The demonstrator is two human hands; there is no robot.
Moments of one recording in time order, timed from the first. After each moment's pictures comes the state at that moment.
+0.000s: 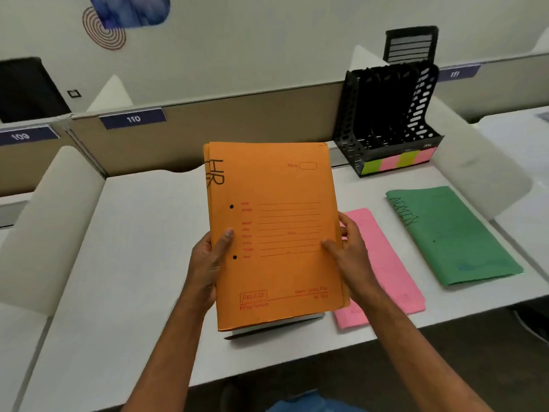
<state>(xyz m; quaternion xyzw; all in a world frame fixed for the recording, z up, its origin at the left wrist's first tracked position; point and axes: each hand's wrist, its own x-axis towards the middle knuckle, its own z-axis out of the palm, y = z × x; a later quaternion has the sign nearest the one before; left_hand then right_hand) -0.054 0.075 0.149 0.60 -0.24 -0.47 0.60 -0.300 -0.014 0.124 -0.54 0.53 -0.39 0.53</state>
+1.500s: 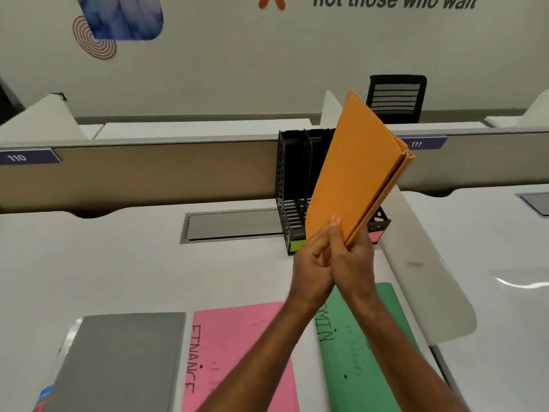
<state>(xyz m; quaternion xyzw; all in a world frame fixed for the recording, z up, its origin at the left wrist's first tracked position) -0.424 -0.338 0.151 0.51 -0.45 -0.40 0.62 -0.489 -0.362 0.184 -0.58 0.46 -0.50 0.45</state>
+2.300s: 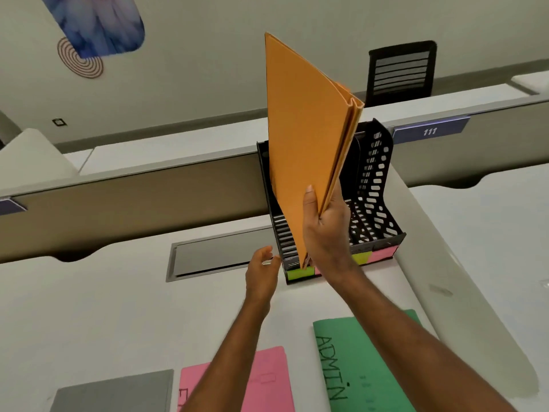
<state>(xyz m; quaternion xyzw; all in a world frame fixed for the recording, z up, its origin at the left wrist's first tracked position) -0.334 -0.461 0.058 0.75 -0.25 -0.39 0.46 -0.444 -0.520 0.177 -0.63 0.37 -0.56 0.39</state>
